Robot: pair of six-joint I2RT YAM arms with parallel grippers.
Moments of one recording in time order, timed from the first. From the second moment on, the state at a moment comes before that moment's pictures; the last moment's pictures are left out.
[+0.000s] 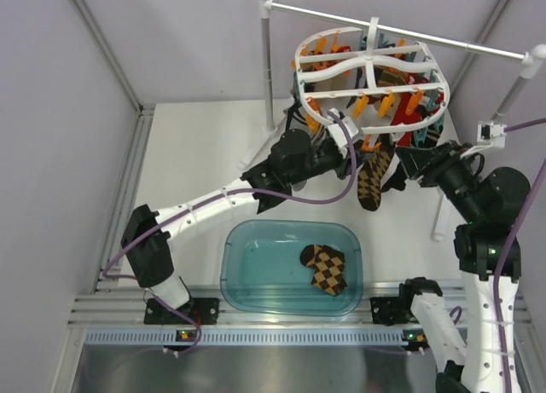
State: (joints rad) left arm -0.98 1.65 1.46 0.28 0.21 0.06; right arm -0.08 0.64 1.07 -0.38 -0.47 0.56
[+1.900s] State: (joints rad) left arm -1.10 1.74 1.49 0.31 -0.10 0.37; right arm 0.01 0.79 0.99 -0.31 -0.44 0.80
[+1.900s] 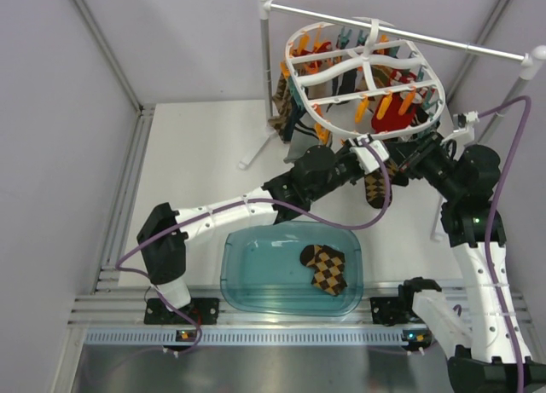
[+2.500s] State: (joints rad) left arm -1.08 1.71 1.49 0.26 0.01 0.24; right arm 0.02 0.80 1.00 -0.28 -0.43 0.70
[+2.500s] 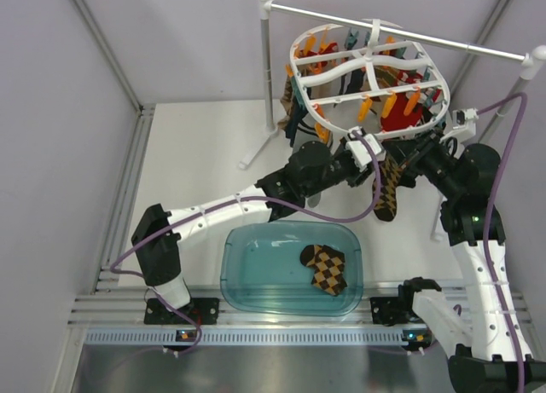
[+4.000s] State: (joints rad) left arm -1.03 1.71 1.55 0.21 0.04 0.03; right arm 0.02 0.80 1.03 -0.29 -0.47 0.59
